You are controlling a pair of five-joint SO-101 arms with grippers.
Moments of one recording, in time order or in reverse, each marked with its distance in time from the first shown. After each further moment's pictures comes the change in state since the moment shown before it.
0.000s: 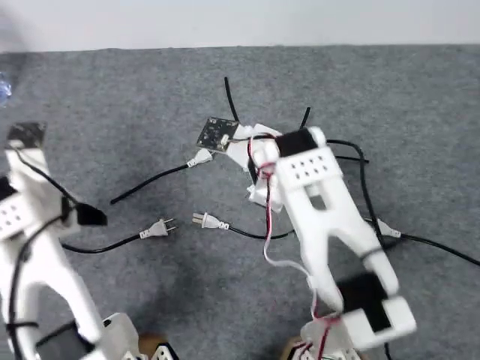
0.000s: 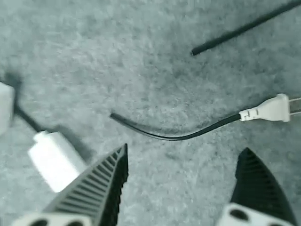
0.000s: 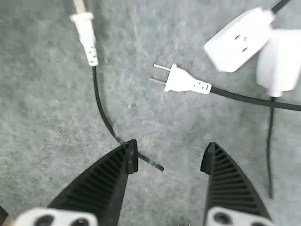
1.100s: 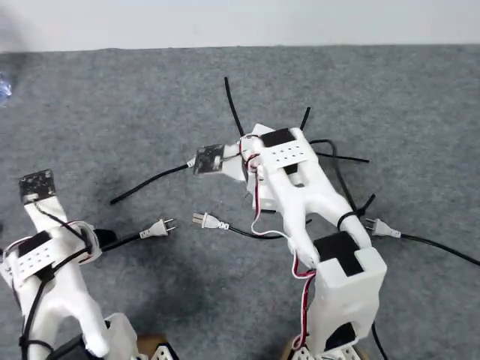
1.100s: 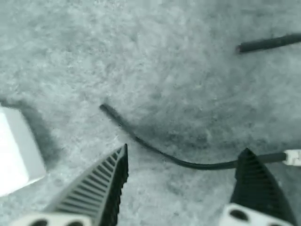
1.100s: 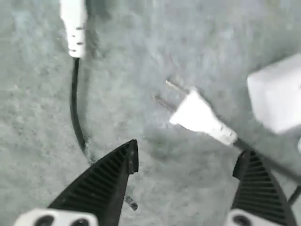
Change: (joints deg) left arm -3.0 -6.7 36.0 -35.0 12.3; right arm -0.4 17.7 -3.6 -5.6 22.2
